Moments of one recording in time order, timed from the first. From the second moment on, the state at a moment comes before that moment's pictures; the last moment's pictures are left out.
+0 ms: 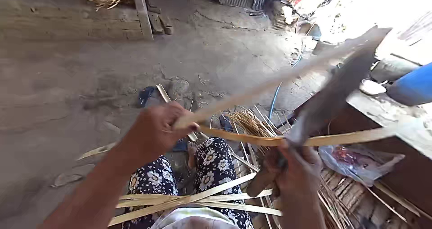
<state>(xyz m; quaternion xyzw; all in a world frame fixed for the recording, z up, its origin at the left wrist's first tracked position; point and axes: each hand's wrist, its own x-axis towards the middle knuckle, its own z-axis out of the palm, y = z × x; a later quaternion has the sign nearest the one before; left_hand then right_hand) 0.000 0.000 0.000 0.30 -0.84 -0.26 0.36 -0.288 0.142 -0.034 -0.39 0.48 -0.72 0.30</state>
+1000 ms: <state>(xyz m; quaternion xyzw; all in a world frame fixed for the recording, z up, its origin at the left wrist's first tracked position) 0.043 0.003 0.000 0.50 -0.77 -0.29 0.27 -0.306 0.146 -0.043 -0.77 0.57 -0.23 -0.15</state>
